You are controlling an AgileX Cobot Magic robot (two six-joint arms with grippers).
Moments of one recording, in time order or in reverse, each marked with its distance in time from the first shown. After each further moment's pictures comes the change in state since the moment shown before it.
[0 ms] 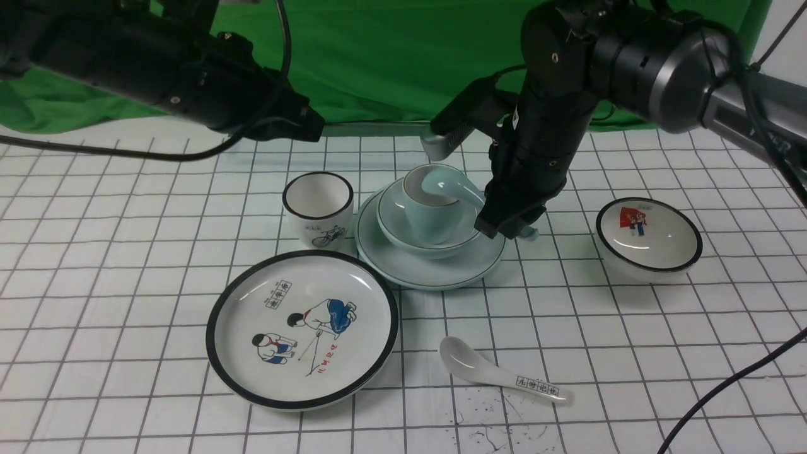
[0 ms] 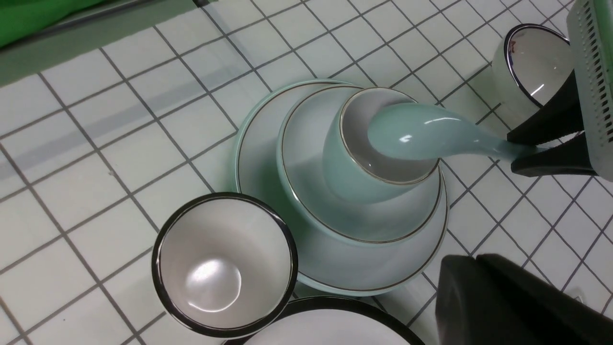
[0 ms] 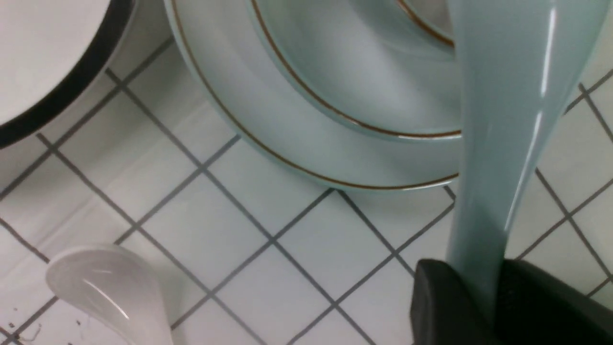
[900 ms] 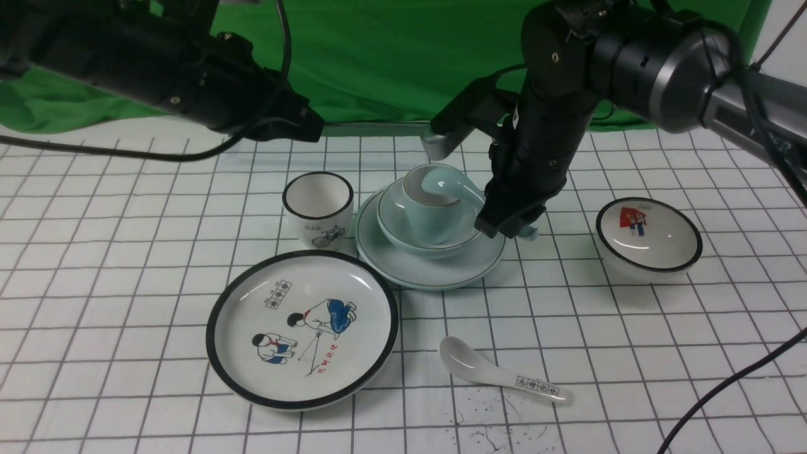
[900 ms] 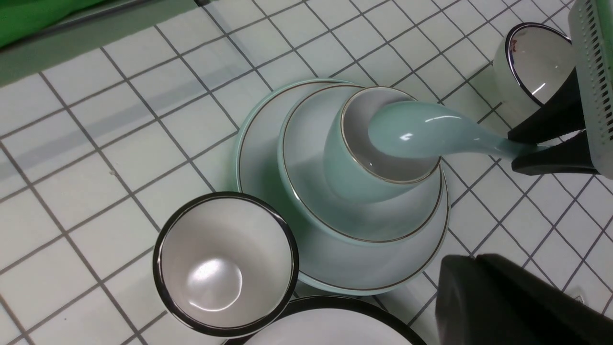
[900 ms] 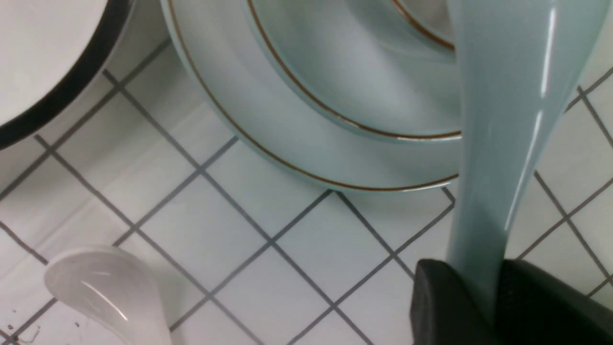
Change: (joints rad) right arm 0.000 0.000 0.000 0.000 -0.002 0.000; left arm 0.000 0.000 0.000 0.003 0.000 -0.001
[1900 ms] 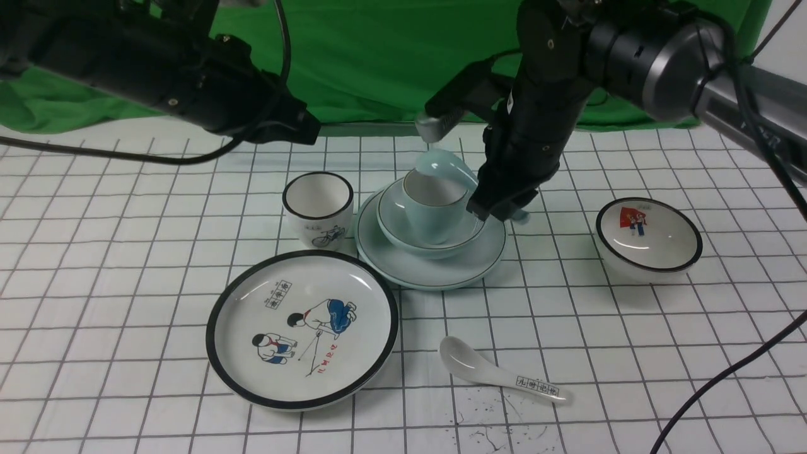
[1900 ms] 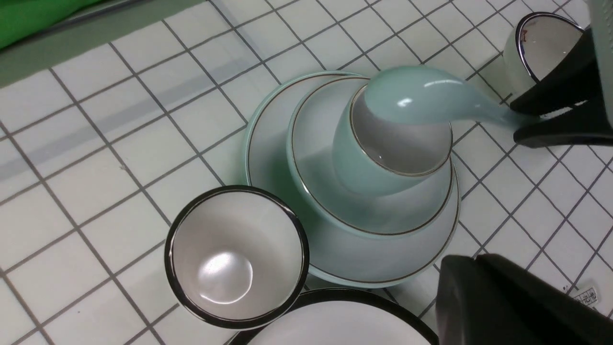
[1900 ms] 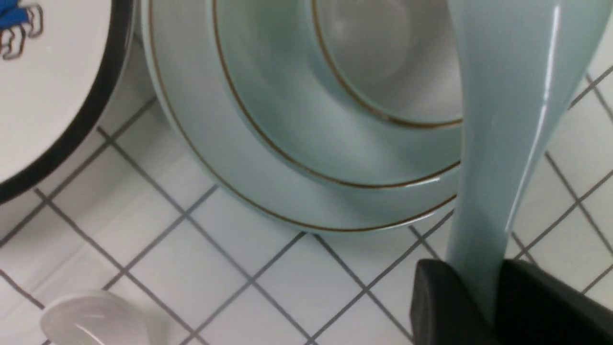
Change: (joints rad) right arm 0.000 0.028 -0.110 0.000 0.013 0.008; left arm 0.000 0.000 0.000 0.026 0.000 0.000
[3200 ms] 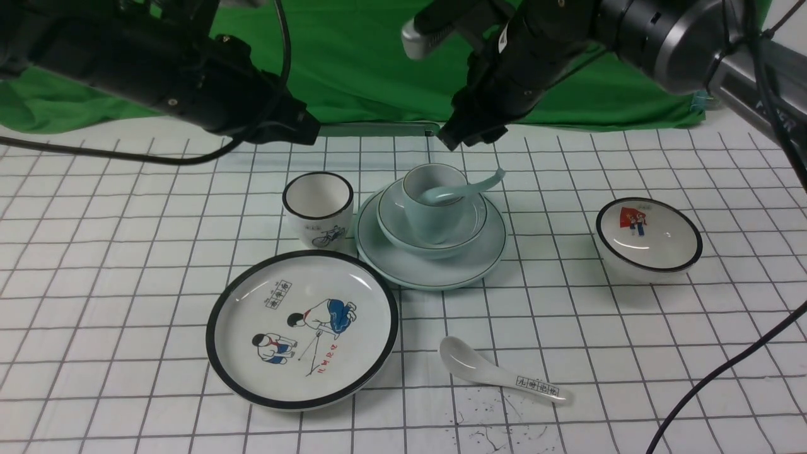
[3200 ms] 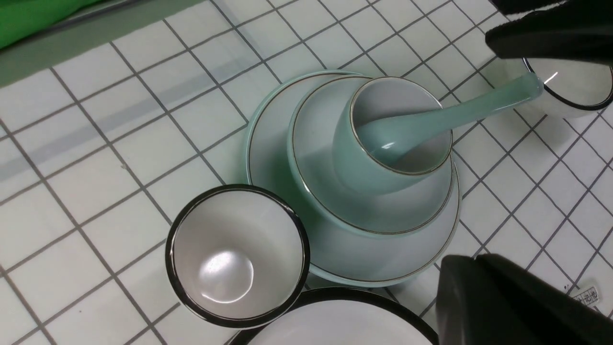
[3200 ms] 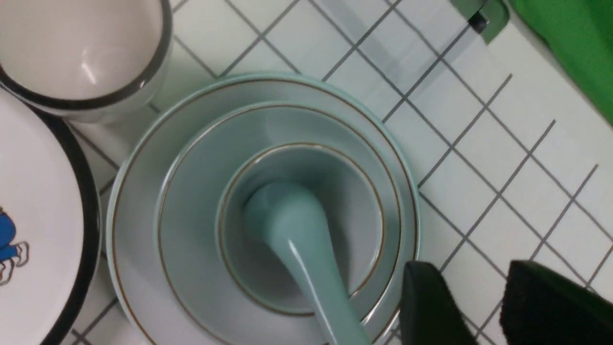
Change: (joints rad) right arm -0.001 0.000 -0.126 0.000 -0.166 0.083; left arm 0.000 -0.001 0.000 0.004 0.000 -0.001
